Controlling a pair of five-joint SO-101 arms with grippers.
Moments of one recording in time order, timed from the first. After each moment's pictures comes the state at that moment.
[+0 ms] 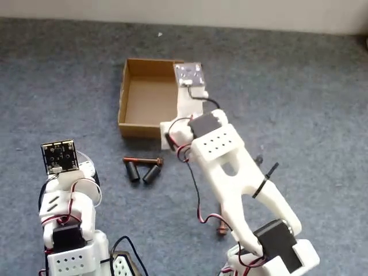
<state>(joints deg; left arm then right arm) -19.4 -103.7 91.6 51.1 2.5 -37.4 -8.4 15.5 65.1 -22.4</state>
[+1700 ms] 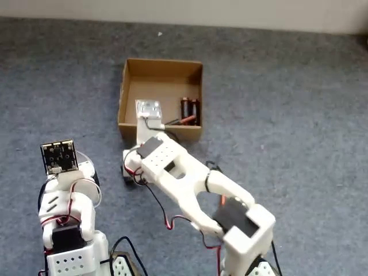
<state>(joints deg) -19.4 -103.7 91.6 51.1 2.5 -52.2 15.5 14.4 50.8 -37.2</state>
